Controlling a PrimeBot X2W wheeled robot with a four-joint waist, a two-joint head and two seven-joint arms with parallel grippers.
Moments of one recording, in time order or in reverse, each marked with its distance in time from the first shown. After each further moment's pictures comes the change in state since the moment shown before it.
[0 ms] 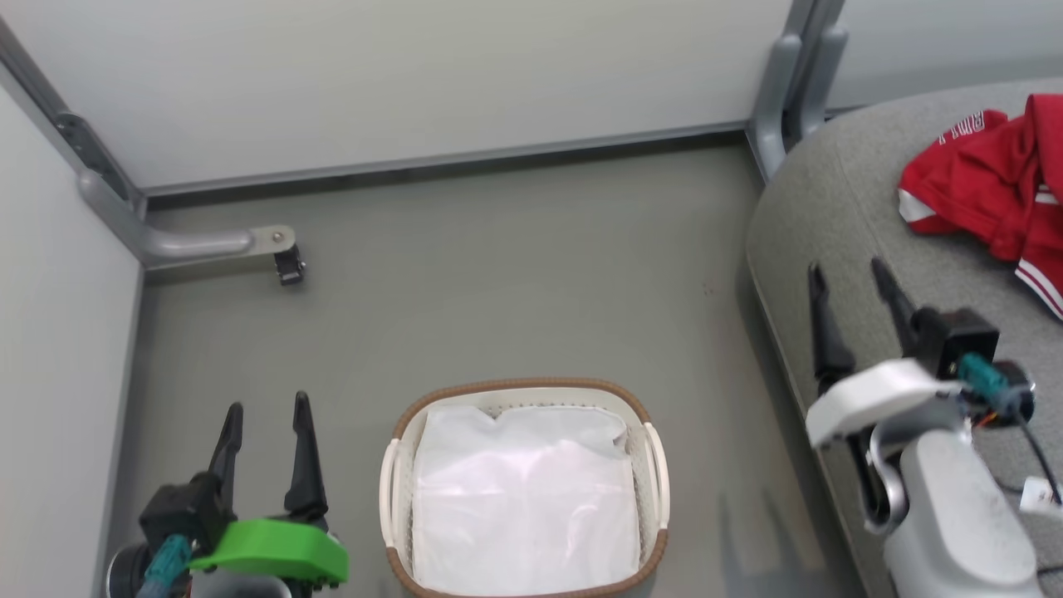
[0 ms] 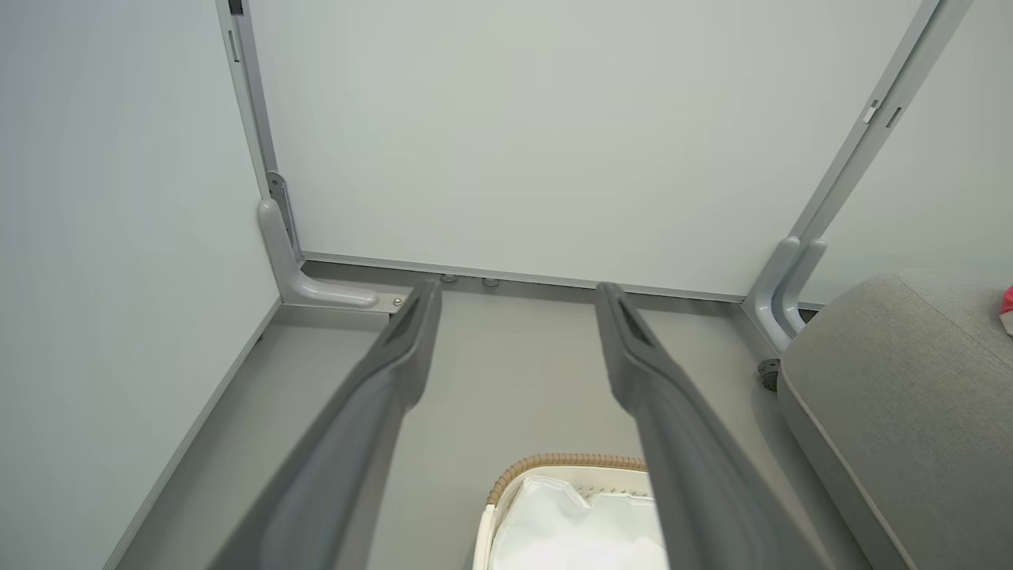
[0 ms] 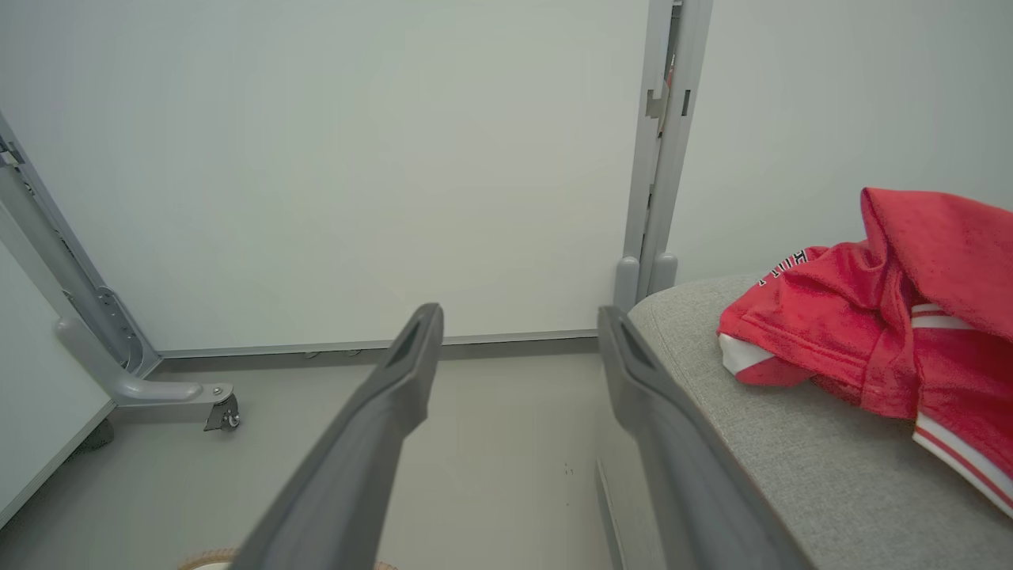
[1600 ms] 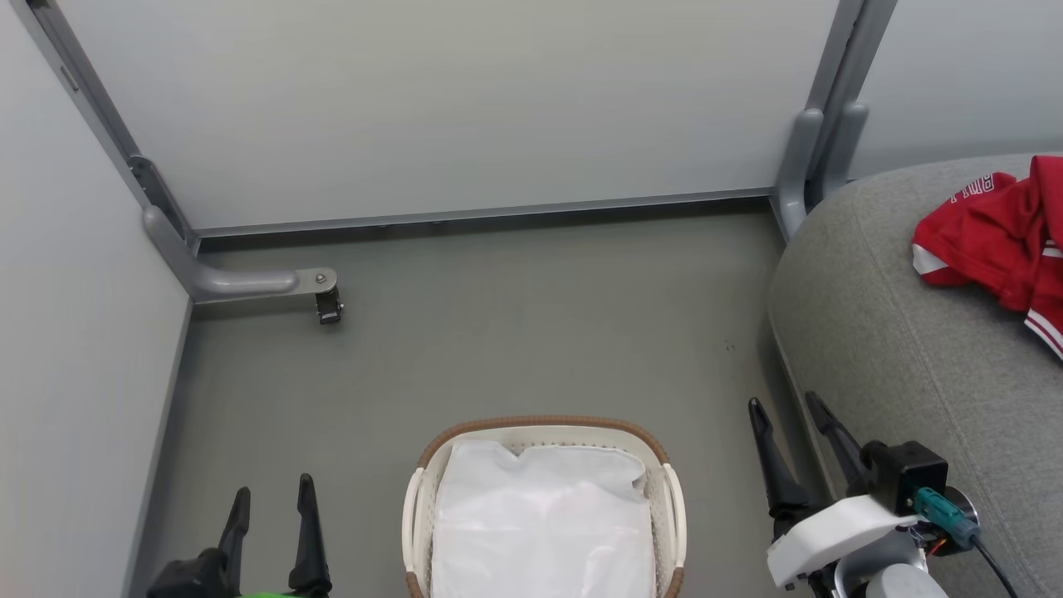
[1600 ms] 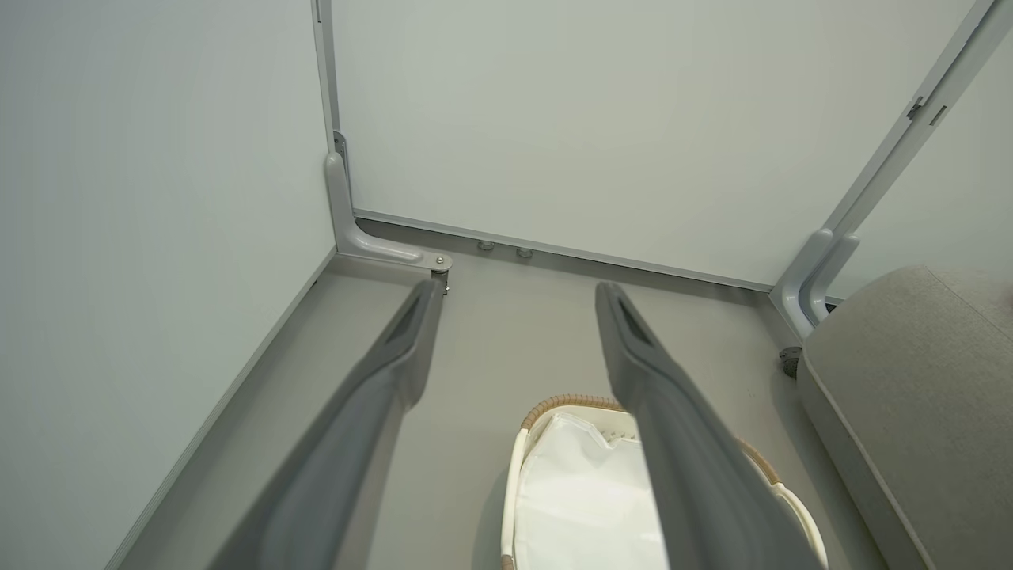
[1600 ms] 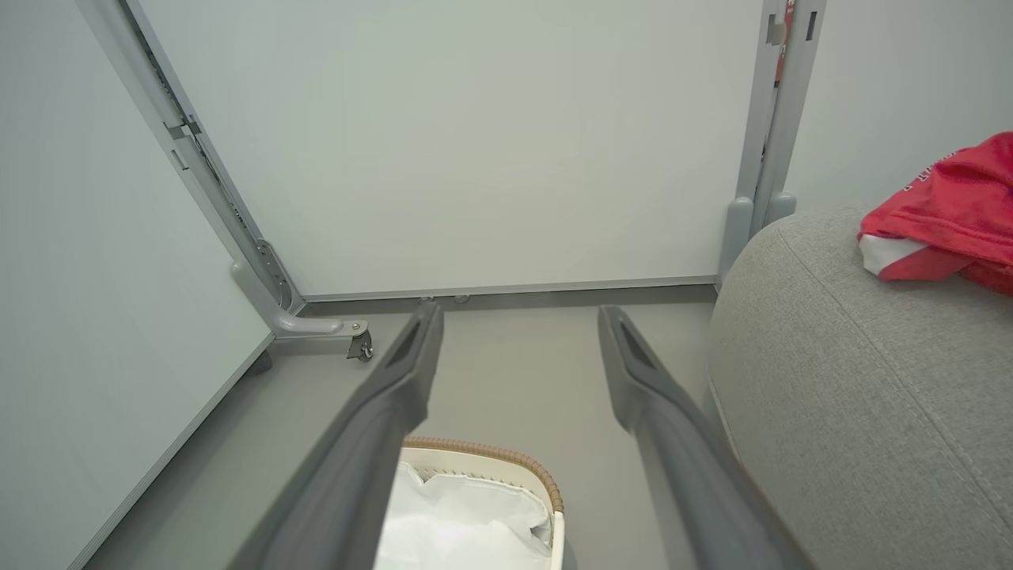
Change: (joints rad) left arm 0.147 -0.052 0.071 0.018 0.036 -0.057 0.000; right arm 0.304 0.025 0.140 -0.162 0.096 0.000 0.000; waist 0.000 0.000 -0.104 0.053
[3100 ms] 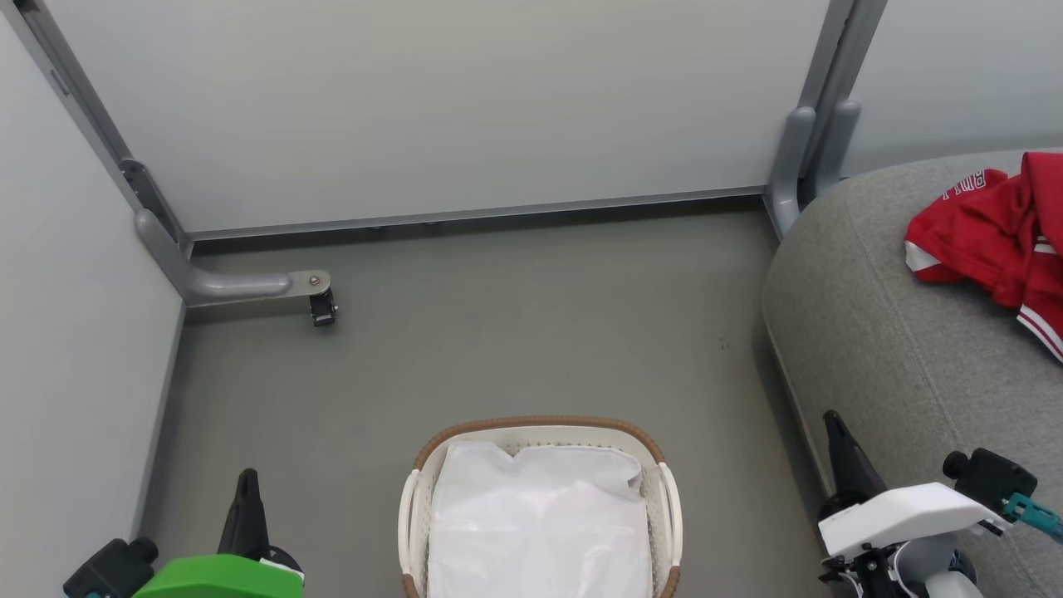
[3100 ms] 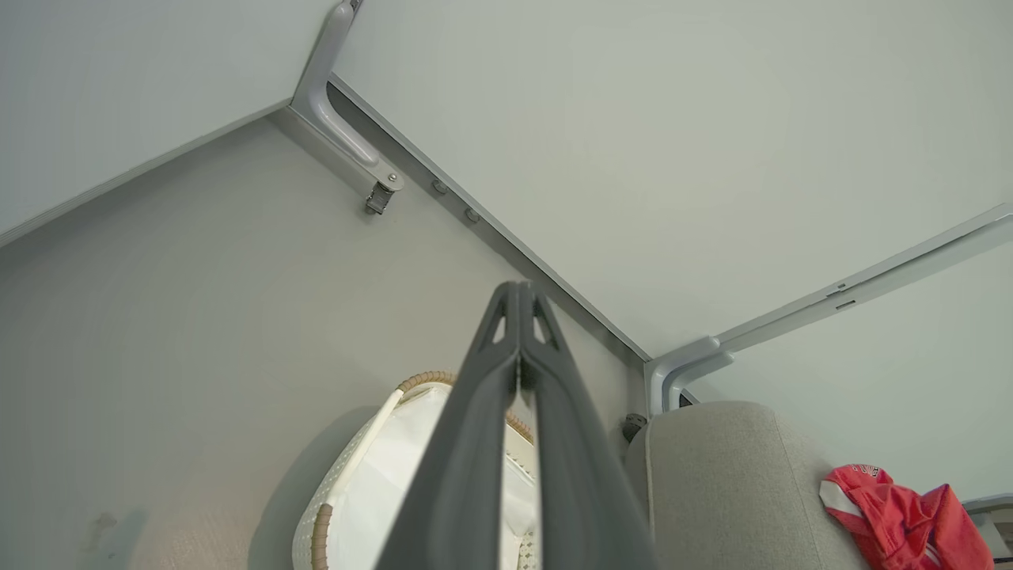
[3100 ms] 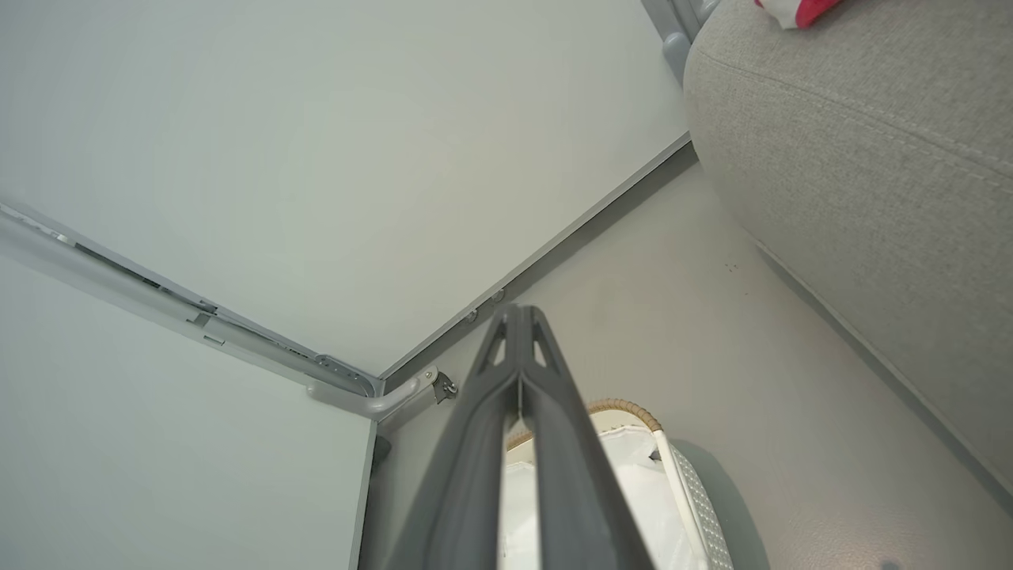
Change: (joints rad) left arm -0.067 -0.004 0.068 0.021 -0.561 -0.031 0.165; right arm 0.013 -0.007 -0.073 0.008 0.601 0.000 0.146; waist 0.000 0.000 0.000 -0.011
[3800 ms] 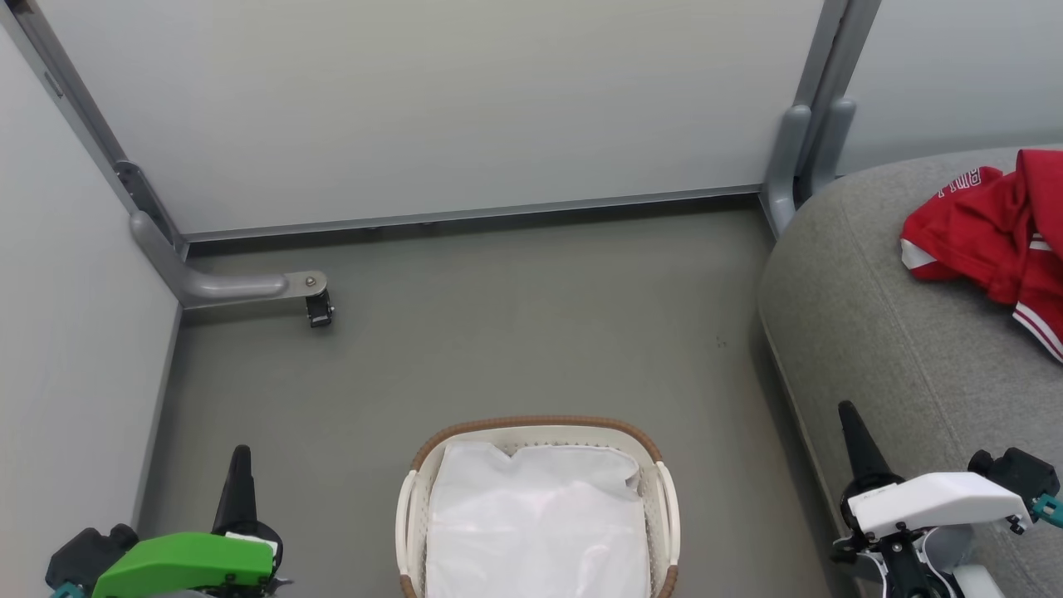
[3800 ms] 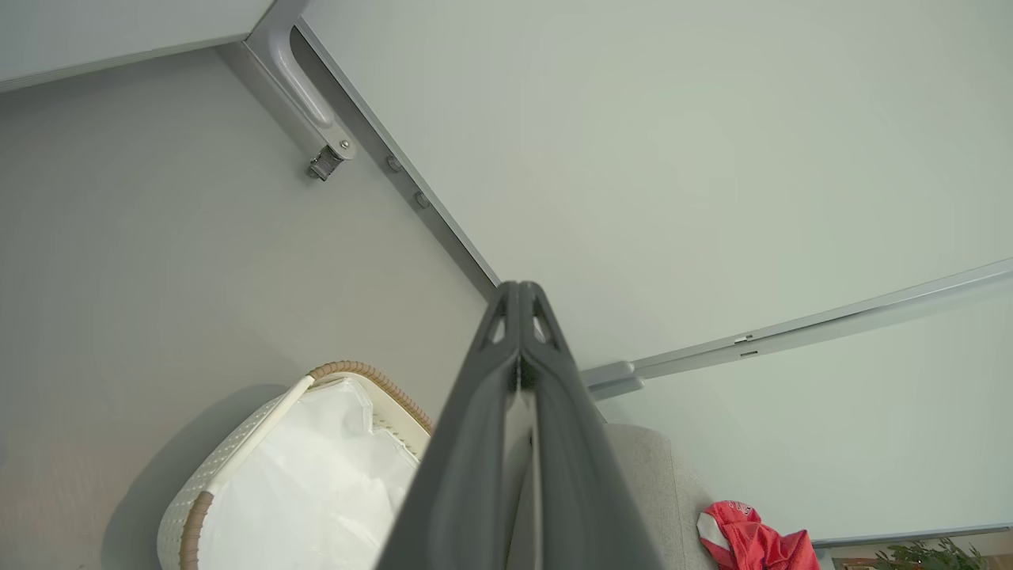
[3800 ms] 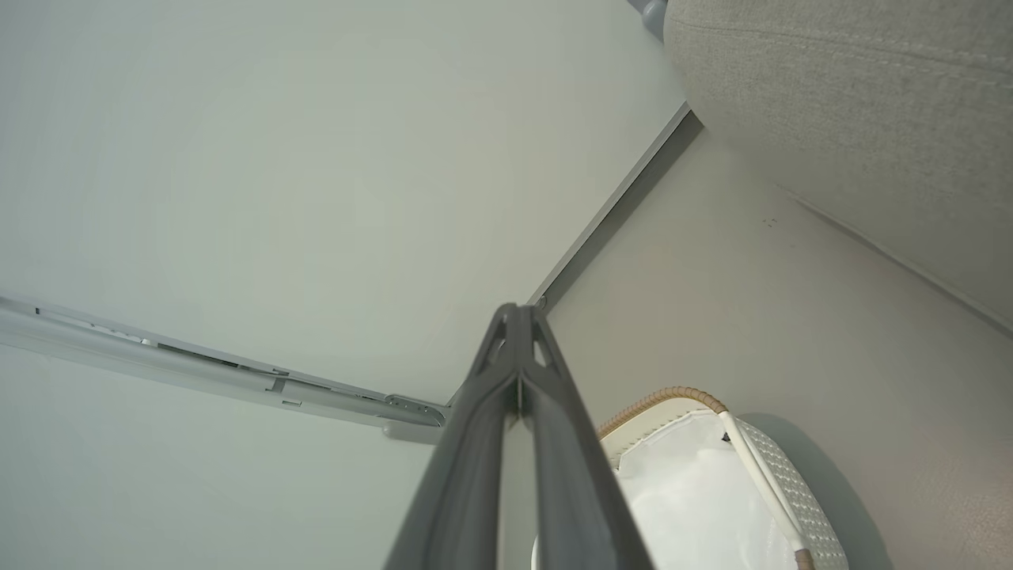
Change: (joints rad) left arm -0.046 0.000 0.033 -0.005 -0.240 -0.017 0.069; right arm -0.015 -0.004 -0.040 -0.015 0.255 0.000 0.067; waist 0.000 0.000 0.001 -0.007
